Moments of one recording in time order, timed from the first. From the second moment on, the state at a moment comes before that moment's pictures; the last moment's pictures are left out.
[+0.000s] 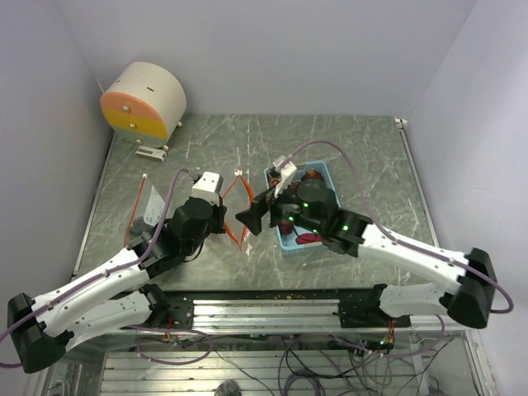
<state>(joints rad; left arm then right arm) -0.91 0.83 0.72 -0.30 -0.48 -0.40 1.00 1.26 0.96 0.05 0.02 0.27</state>
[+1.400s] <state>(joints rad) -0.91 0.73 0.68 -0.32 -0.50 -0.40 0.68 1.54 0.85 -0.52 0.11 0.37</state>
